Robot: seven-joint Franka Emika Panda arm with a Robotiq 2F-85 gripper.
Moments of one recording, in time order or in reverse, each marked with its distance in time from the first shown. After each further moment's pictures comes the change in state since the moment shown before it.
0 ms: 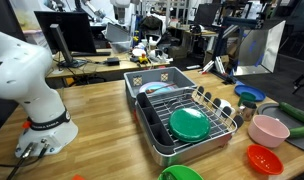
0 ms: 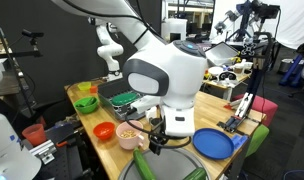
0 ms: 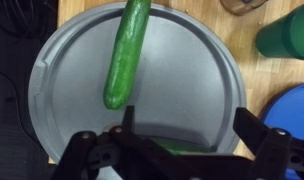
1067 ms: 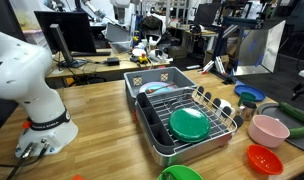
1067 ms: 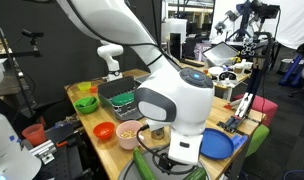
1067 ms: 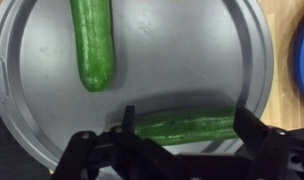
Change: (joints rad) arm -0.028 0.196 -0.002 0.090 0.096 0.162 0.176
